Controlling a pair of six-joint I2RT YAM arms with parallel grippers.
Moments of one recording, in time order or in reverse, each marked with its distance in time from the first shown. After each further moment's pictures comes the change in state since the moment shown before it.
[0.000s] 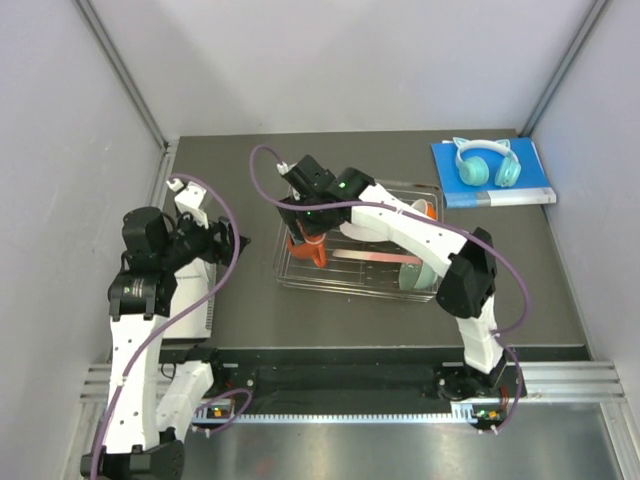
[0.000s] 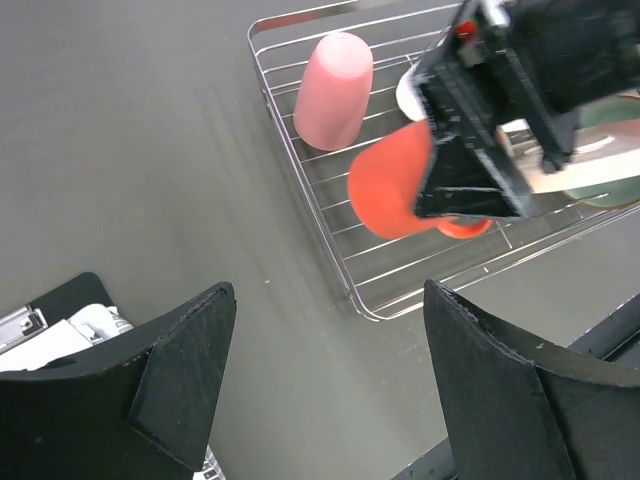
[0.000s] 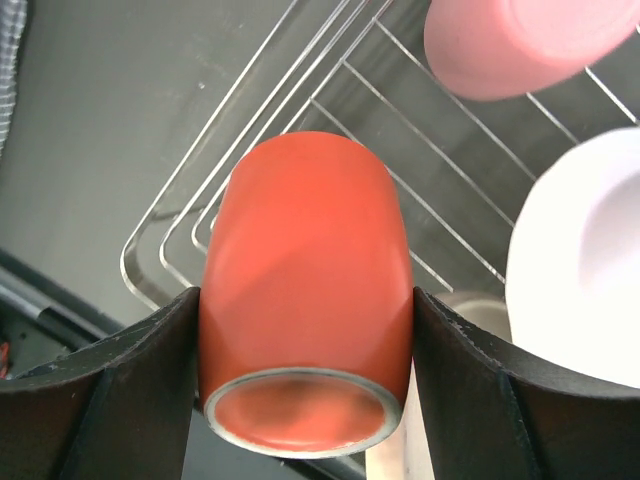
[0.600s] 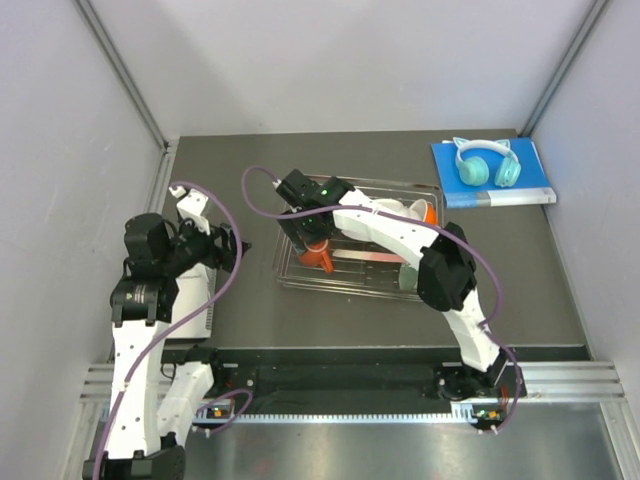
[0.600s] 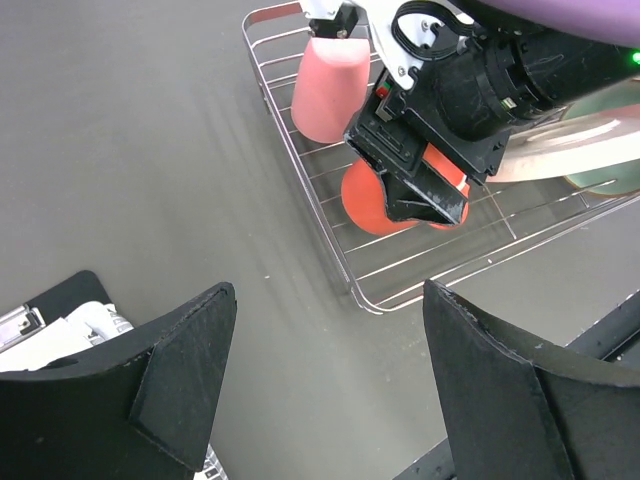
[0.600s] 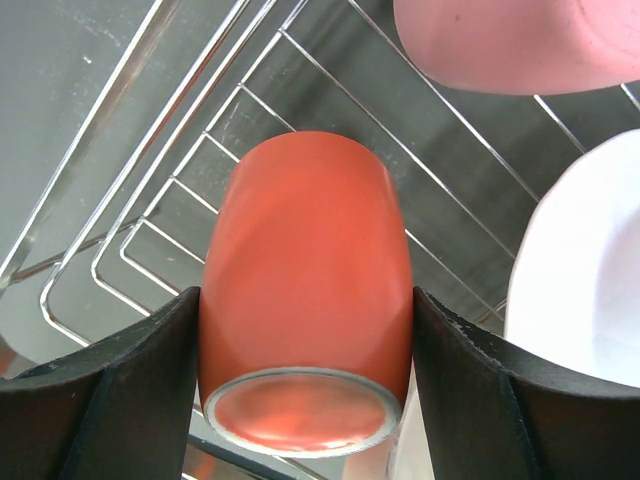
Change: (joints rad) left arm 0.000 -0.039 -0.046 0.012 0.007 0.019; right arm 0.000 0.148 0.027 -0.021 0.079 -0.055
